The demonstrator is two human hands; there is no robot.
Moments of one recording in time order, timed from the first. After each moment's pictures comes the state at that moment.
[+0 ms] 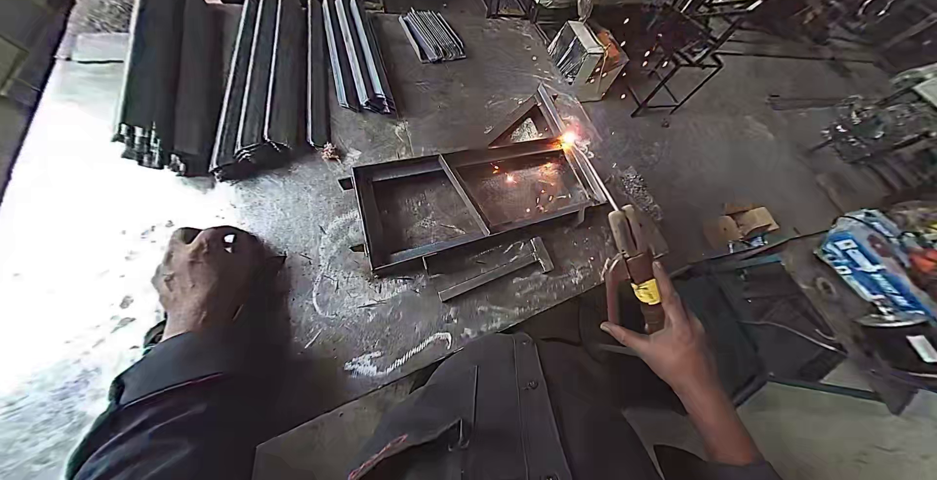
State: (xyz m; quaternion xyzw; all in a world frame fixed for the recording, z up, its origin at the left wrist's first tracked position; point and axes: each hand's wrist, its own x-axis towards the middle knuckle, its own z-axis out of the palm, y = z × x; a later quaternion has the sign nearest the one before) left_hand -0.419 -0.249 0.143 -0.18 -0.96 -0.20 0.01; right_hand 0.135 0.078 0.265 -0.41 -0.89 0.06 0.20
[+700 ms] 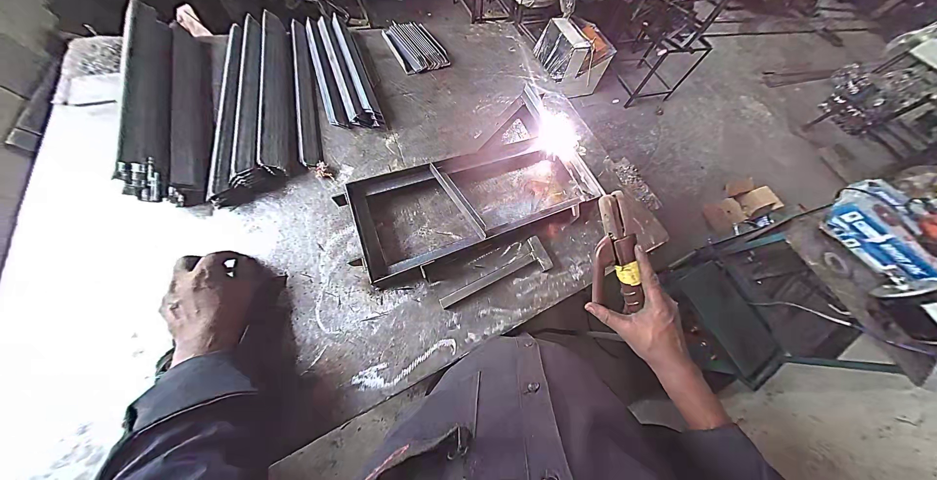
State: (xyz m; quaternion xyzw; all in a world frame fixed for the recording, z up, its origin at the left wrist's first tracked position) left_hand -0.417 -0.242 0.153 -0.14 -0.98 -0.16 -0.02; right_hand 0.111 0.075 0.242 -0.45 -0.86 0.12 0.22
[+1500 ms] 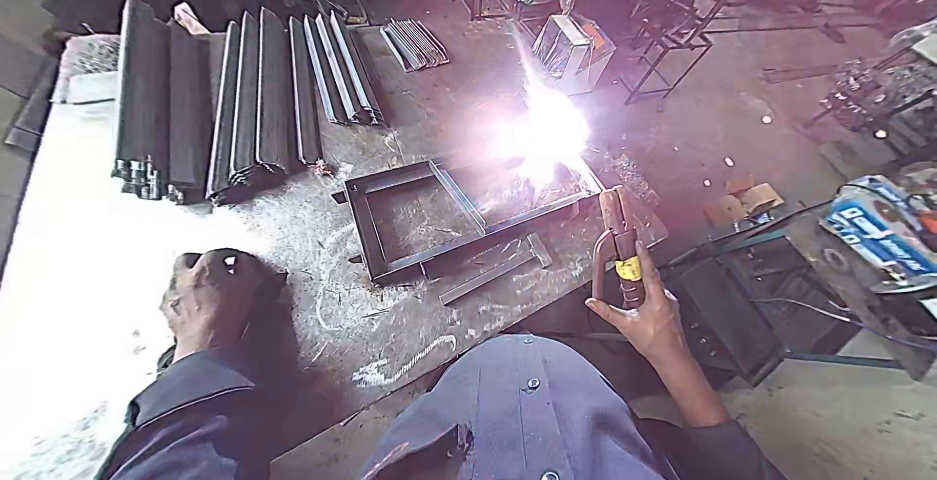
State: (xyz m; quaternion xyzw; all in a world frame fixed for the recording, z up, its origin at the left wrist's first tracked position) left_hand -0.412 -0.238 0.156 -0.14 -0.98 -0.15 -0.01; right_hand 0.113 0.073 0.244 -0.44 -0.85 0.15 0.23
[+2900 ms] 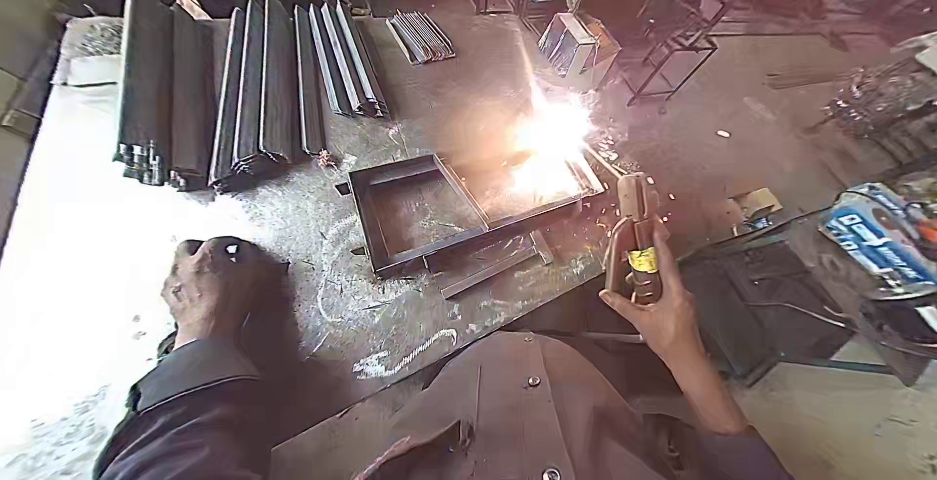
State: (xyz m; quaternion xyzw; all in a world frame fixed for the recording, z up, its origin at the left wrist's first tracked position) left_hand -0.422 -0.246 0.140 -0.17 -0.97 -0.17 0.03; right_hand 0.110 0.077 0.268 -0.42 -0.84 0.21 0.27
